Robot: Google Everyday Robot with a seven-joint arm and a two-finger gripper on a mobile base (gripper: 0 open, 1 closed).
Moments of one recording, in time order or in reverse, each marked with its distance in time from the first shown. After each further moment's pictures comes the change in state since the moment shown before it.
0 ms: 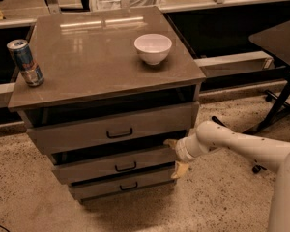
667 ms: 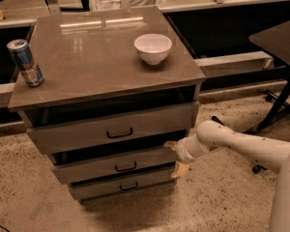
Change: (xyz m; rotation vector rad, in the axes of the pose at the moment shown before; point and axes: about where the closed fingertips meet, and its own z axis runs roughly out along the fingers) arm -0.003 0.003 -0.003 -0.016 -0.005 -0.006
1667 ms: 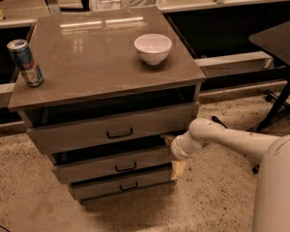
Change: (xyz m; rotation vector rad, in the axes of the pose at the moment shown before) arm 0.000 -0.016 0.023 -0.020 0.015 -0.022
